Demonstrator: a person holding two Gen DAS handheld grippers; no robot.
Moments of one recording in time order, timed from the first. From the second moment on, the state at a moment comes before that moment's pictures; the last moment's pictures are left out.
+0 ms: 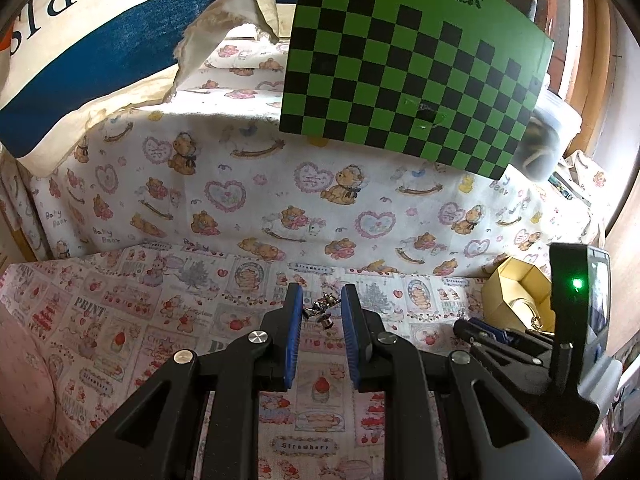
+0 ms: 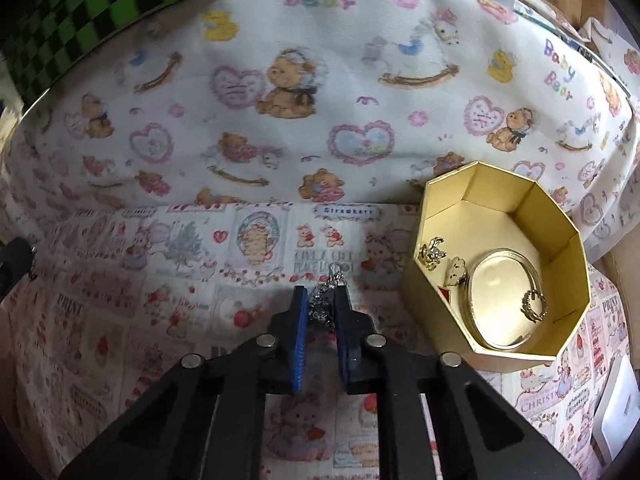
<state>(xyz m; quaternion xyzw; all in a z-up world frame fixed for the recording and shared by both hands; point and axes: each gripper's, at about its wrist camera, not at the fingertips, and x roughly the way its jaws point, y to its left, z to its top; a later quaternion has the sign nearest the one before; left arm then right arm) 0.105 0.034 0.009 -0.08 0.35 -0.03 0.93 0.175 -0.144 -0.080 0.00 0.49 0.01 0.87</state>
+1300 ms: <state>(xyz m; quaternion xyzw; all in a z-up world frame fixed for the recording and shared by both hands) 0.099 -0.073 0.073 -0.05 0.33 -0.16 0.93 0.097 -0.294 0.018 0.12 0.28 0.04 0.95</state>
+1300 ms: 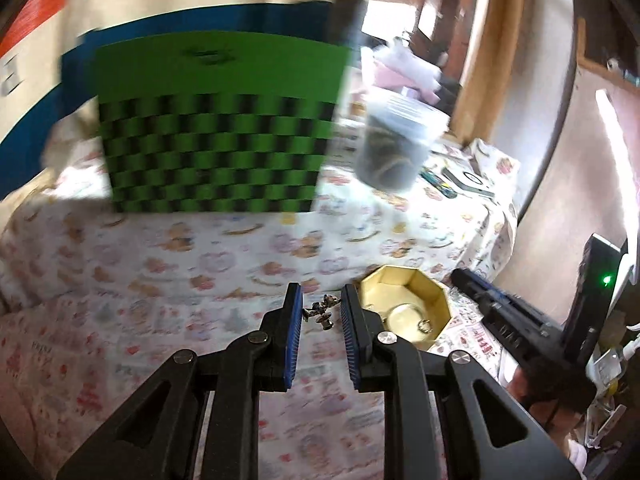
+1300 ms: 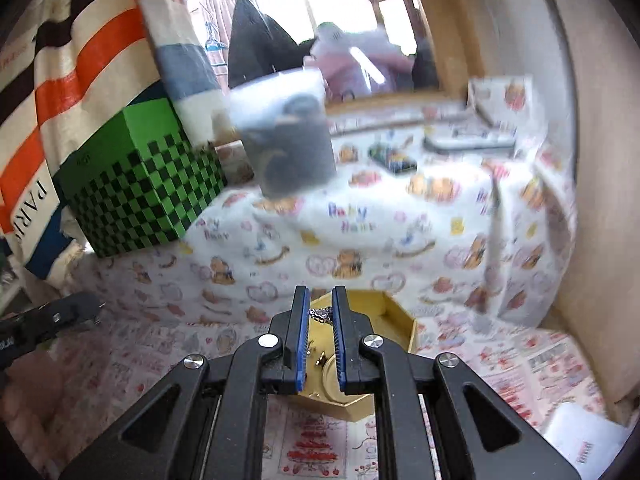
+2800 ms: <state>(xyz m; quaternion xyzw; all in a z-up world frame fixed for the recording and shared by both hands) 0.129 -0.123 0.023 0.01 0.35 -0.08 0.93 0.136 -0.323 -0.029 0.17 0.37 0.07 0.91</state>
